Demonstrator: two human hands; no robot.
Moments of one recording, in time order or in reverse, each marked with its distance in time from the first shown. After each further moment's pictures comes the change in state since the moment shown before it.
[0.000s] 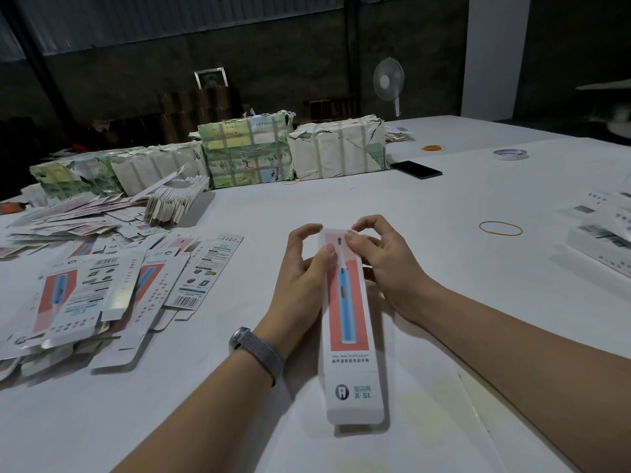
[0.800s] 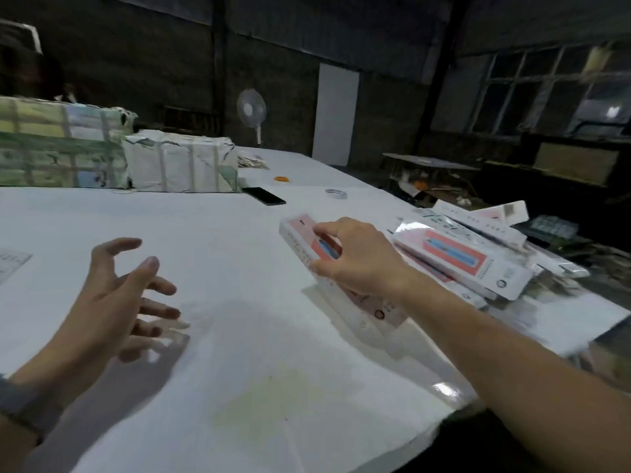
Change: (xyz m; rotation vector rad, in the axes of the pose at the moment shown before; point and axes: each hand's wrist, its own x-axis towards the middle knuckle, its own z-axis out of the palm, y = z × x) left_hand 0.013 -0.014 -0.004 -0.092 0.048 0.012; right_hand -0.076 -0.119 -0.134 -1.457 0.178 -0.001
